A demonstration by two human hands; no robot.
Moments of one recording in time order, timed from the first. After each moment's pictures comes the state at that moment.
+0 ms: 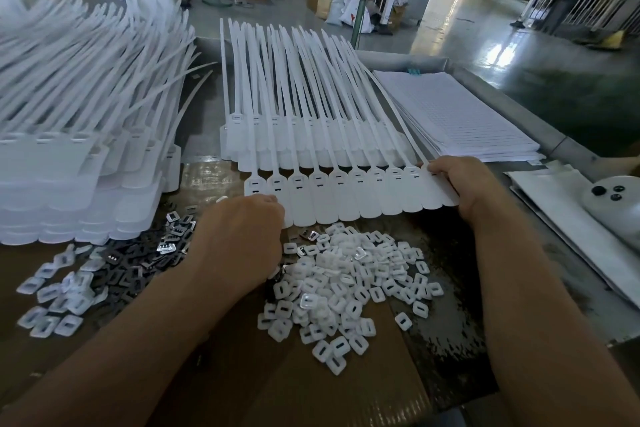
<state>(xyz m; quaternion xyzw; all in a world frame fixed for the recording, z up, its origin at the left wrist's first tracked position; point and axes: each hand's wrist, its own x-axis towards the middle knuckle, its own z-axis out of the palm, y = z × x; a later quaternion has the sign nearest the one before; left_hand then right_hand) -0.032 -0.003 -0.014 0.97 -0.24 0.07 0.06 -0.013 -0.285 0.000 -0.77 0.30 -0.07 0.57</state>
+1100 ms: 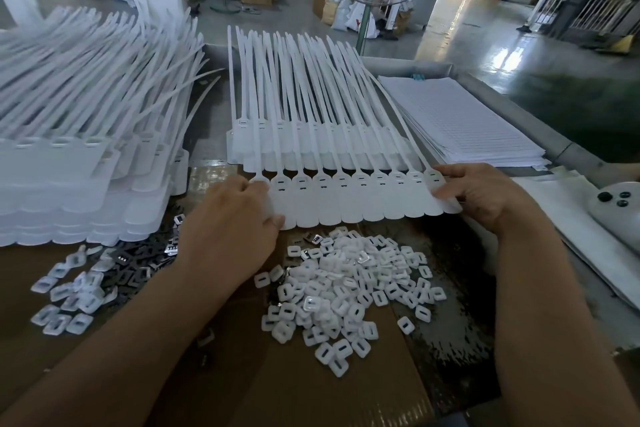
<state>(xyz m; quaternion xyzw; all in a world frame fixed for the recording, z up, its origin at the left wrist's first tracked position) -0.031 0.007 -0.019 0.97 -0.14 0.12 0.16 -0.033 -0.294 0.010 -0.77 0.22 0.00 0.60</state>
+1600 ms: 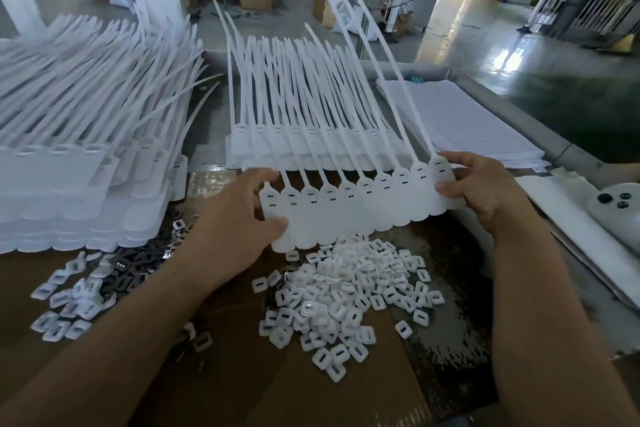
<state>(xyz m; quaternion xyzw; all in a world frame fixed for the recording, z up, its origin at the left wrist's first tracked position) -0.030 0.009 -0.010 0.90 -0.13 0.01 0.41 -0.029 -0.296 0.007 -0.79 0.21 -0.09 0.56</state>
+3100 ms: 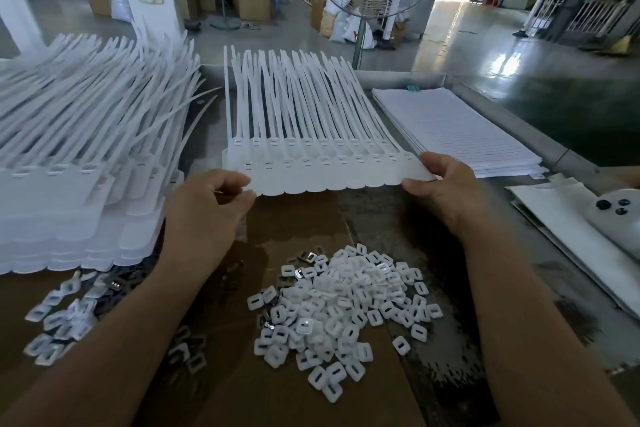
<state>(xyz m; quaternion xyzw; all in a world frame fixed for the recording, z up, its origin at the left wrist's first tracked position) -0.008 0.012 -0.018 0.87 -0.05 0.17 0.46 -0.016 -0.271 -0.001 -0.81 0.19 -0.15 0.53</state>
